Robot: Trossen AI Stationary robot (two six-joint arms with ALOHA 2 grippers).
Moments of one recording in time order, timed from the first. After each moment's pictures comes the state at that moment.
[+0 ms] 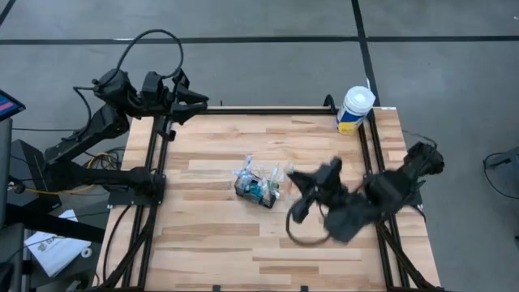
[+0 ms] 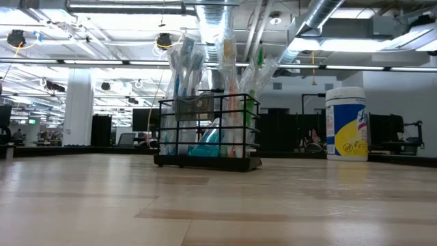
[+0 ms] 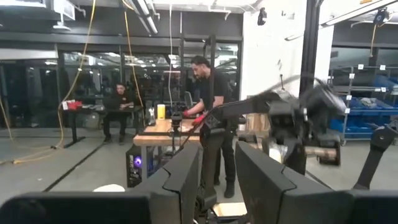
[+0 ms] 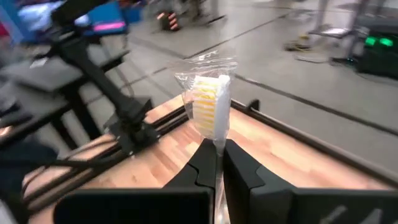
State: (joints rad) left arm 0.48 0.97 1.27 -0.03 0.53 -0.13; right arm 0.62 1.67 1.98 -1.05 1.14 0.84
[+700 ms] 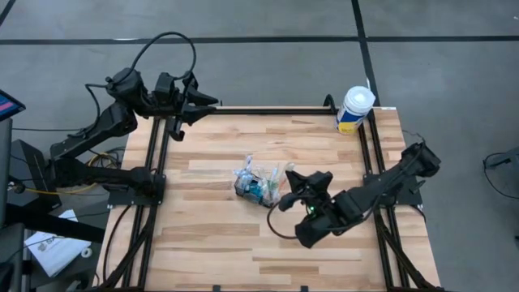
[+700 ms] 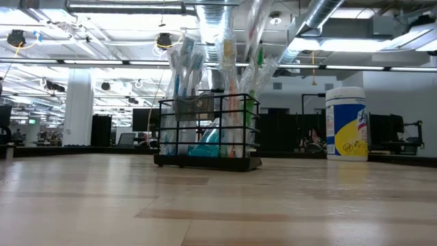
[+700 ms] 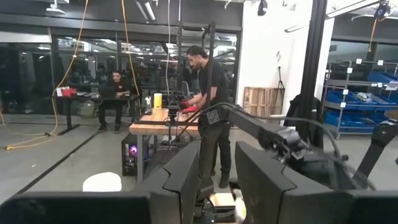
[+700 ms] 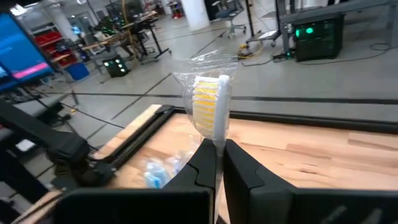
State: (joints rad) left arm 0.47 1.03 1.27 -0.03 0.53 -0.13; right arm 0.57 1.67 1.50 -0.92 1.36 1.44
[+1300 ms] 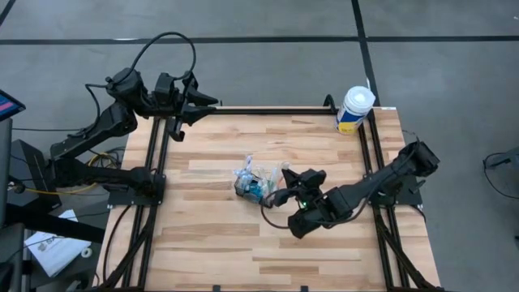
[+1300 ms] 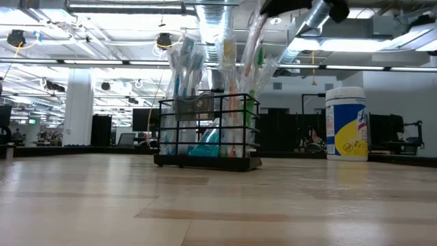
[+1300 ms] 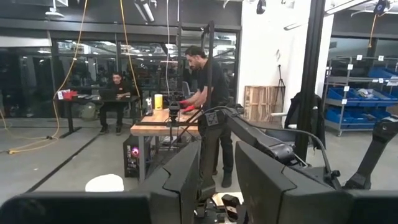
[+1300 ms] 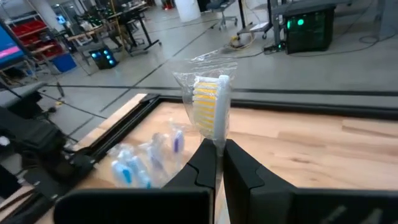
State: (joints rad) left arm 0.47 1.03 1.27 -0.03 0.53 -0.11; right arm 0.49 1.67 1.35 -0.72 1.30 1.37
